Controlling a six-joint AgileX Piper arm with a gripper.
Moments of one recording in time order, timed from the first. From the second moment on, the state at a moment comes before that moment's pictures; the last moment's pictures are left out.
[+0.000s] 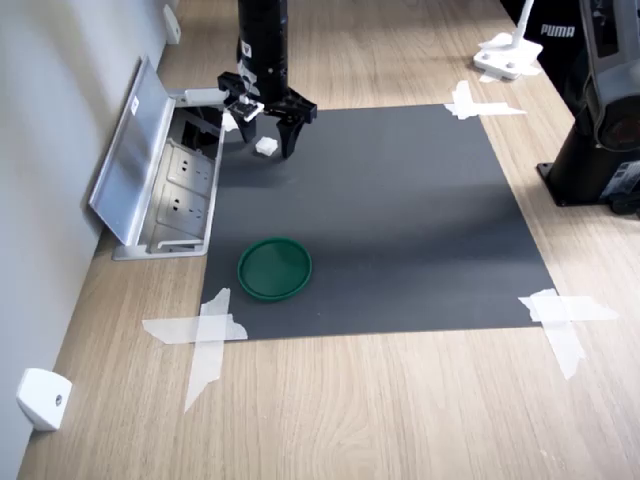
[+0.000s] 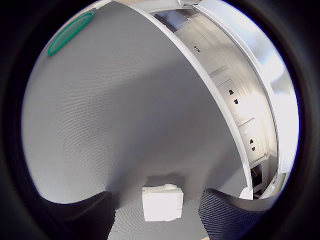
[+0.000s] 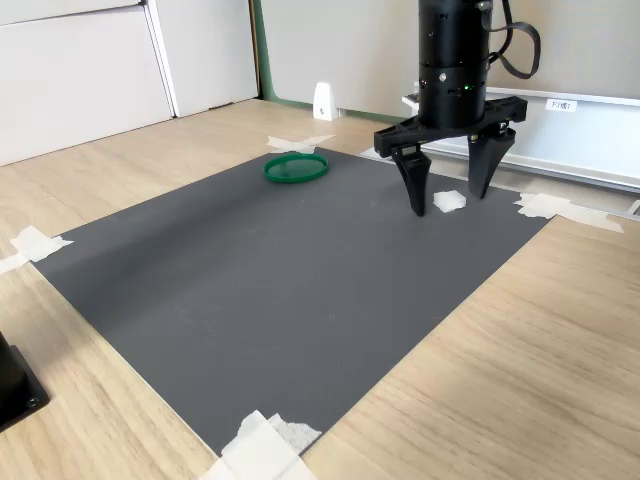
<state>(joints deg) -13.6 119.2 -90.3 -0.5 51.4 -70.5</state>
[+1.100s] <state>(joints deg) -10.3 104.8 -90.3 0.0 61.7 -51.6</state>
